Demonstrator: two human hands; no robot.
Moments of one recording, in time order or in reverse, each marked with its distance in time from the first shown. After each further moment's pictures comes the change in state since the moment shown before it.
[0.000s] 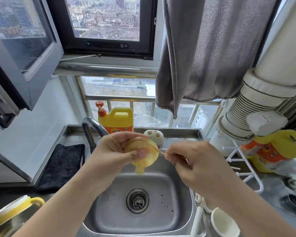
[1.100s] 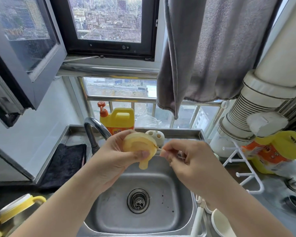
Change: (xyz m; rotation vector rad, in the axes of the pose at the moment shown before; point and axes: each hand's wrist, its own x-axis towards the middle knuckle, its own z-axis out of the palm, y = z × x) left_hand -0.001 0.003 0.001 -0.127 -0.007 -0.140; right_hand 0.002 -0.012 0.001 0.265 -0.062 0.145
